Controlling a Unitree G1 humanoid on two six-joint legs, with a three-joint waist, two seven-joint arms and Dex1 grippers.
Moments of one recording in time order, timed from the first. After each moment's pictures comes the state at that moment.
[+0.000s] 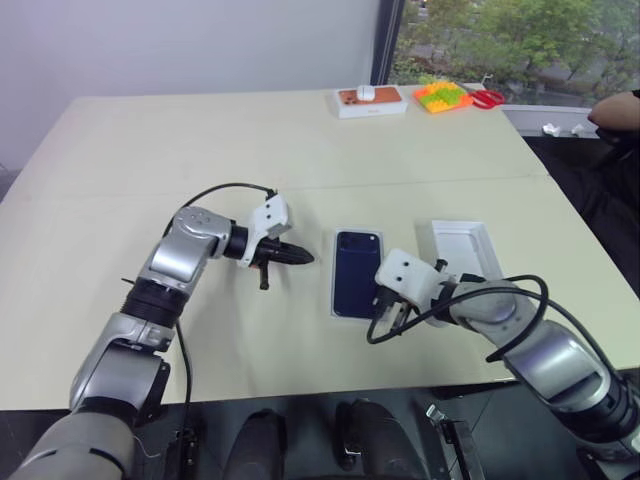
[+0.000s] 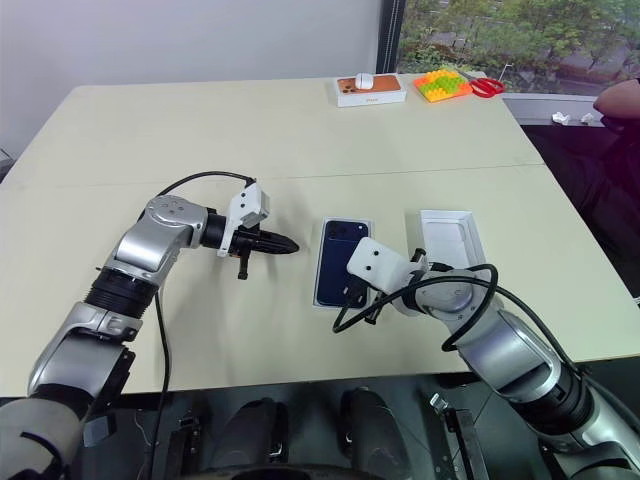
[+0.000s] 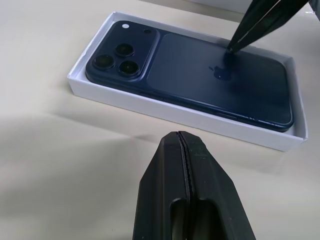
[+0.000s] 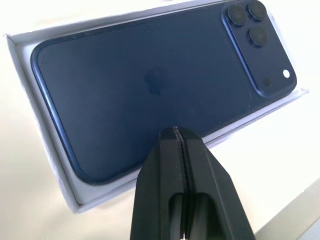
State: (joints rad) left arm -0.78 0.51 -0.26 0.34 -0.16 0.38 -1.29; right arm -0.39 -0.77 0.38 -0.69 0.10 1.11 0.59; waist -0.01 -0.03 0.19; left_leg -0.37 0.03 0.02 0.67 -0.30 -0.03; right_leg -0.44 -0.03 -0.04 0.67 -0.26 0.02
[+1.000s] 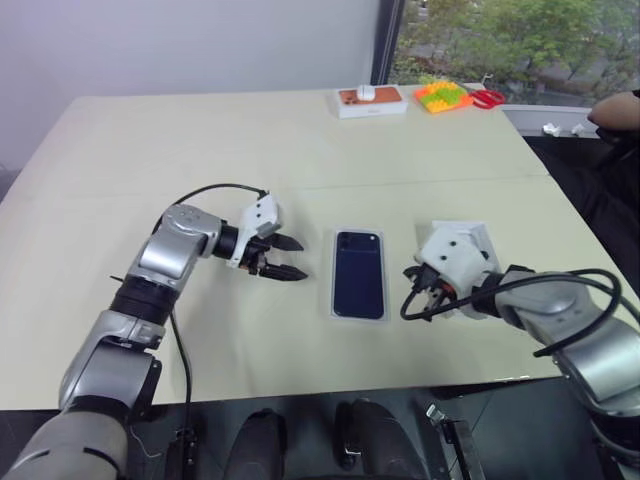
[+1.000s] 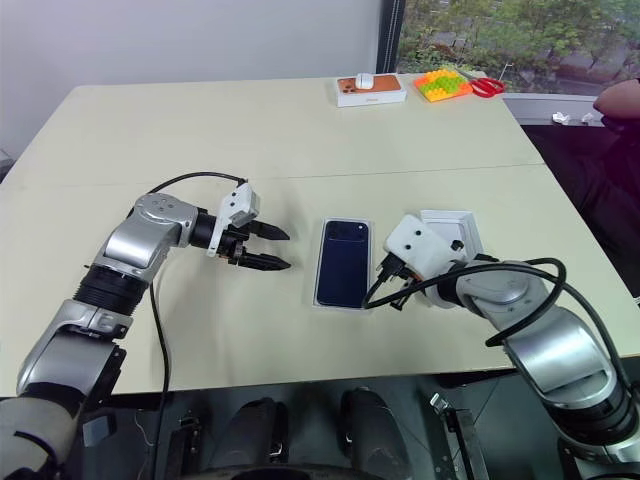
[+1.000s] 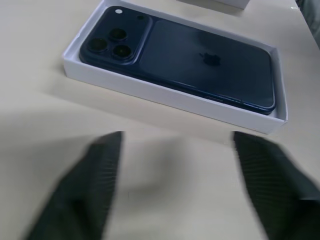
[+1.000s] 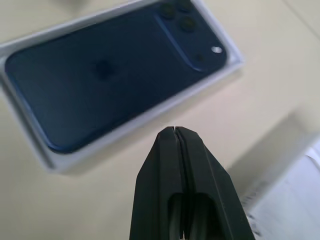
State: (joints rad) left arm -0.79 0.55 -0.27 0.36 -0.16 0.37 -1.36; right arm -0.34 -0.81 0.11 -0.77 0.26 1.22 0.59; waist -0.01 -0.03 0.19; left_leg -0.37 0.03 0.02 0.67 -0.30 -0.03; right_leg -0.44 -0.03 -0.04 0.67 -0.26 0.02
